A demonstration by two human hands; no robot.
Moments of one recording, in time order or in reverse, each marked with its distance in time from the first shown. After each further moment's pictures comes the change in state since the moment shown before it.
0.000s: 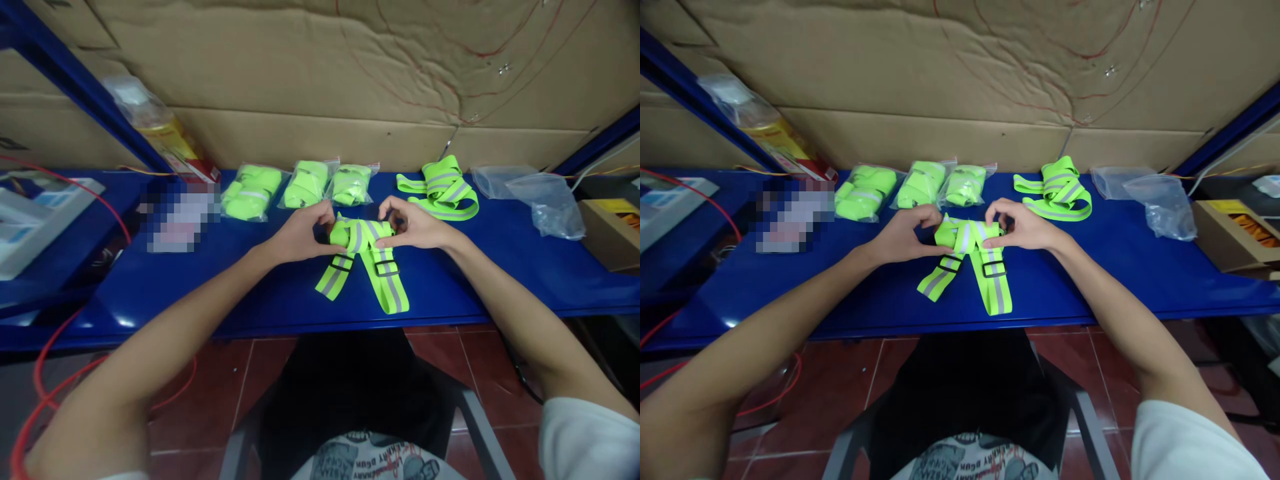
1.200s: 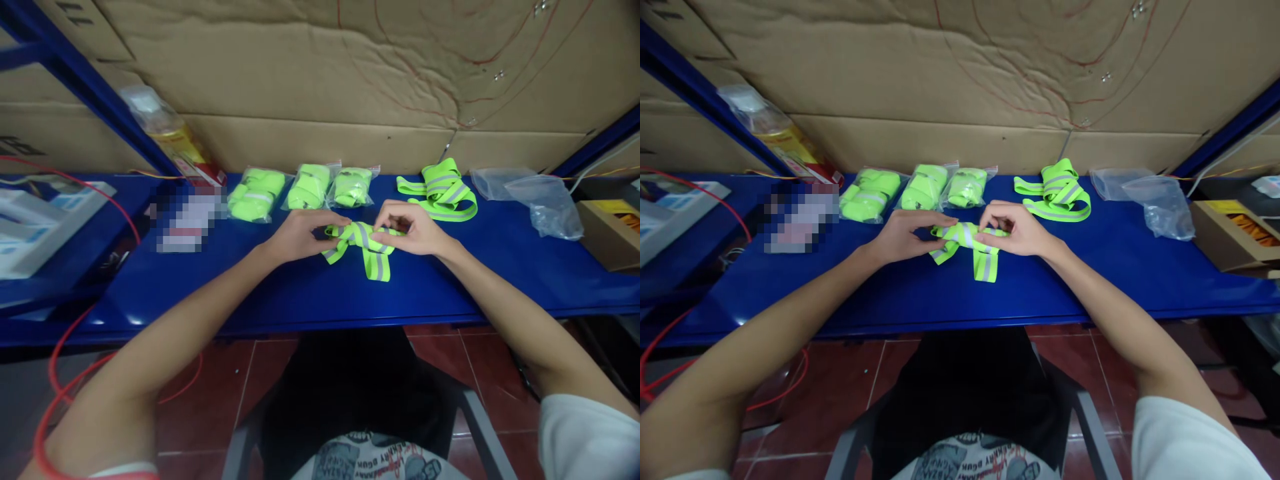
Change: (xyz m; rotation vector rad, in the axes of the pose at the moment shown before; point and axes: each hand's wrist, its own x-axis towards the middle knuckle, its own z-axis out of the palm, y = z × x) left_hand -0.005 -0.007 -0.001 0.048 0.066 0.180; right_hand -0.002 -0.014 0.017 -0.100 0.097 -0.192
